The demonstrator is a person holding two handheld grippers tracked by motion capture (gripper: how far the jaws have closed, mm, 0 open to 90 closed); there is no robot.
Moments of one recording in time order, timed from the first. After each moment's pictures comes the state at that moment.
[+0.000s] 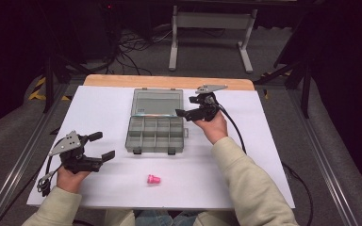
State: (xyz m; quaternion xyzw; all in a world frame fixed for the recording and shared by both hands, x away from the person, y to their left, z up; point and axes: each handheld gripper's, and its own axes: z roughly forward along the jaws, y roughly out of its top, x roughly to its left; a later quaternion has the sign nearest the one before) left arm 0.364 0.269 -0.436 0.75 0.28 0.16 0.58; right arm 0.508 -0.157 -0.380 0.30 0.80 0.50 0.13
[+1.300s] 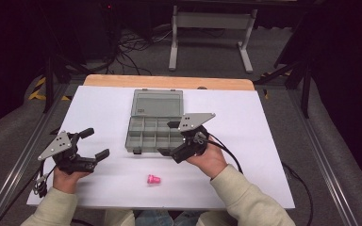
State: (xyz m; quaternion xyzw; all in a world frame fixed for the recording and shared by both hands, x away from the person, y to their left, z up) left arm 0.356 0.276 -0.427 0.72 0.27 0.19 0.61; right arm 0.392 -0.108 -0.355 0.11 0.85 0.50 0.11
